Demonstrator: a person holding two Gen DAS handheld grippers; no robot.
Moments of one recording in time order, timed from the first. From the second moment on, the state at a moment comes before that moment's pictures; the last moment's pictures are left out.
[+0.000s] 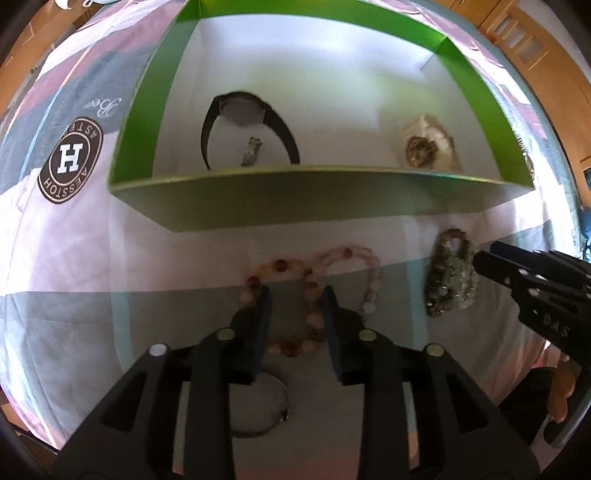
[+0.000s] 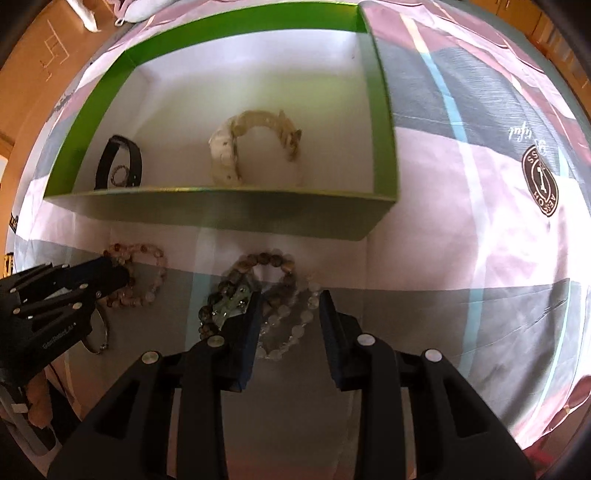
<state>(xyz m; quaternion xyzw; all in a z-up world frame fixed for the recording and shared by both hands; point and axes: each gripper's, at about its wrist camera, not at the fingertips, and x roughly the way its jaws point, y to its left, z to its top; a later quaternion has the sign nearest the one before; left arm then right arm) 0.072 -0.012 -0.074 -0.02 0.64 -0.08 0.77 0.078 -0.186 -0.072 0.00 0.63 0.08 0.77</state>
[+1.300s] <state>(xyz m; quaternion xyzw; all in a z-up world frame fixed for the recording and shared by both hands) 0.068 0.008 -0.059 -0.01 0.65 -0.05 0.76 0.064 -0.139 -0.039 0.06 0.58 0.24 0.78</state>
